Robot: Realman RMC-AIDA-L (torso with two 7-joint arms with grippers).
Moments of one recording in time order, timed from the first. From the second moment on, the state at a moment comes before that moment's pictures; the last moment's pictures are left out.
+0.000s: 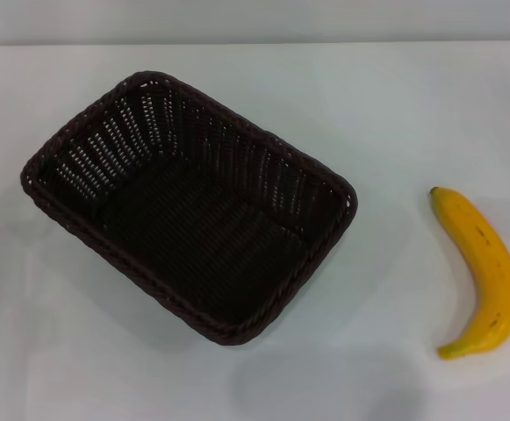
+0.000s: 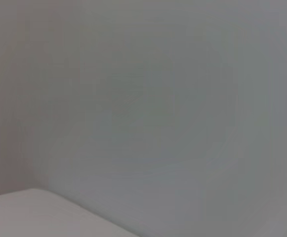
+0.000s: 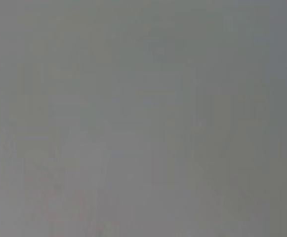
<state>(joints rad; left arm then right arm) -0.34 -2.09 0.63 -0.07 -2.54 -1.31 2.56 0.51 2.02 -0.61 -0.14 2.51 0.95 -2.78</state>
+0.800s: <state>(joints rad) -0.34 -2.08 0.64 -0.06 -2.56 -1.30 2.29 0.52 2.02 -0.61 -0.14 2.50 0.95 -2.78</state>
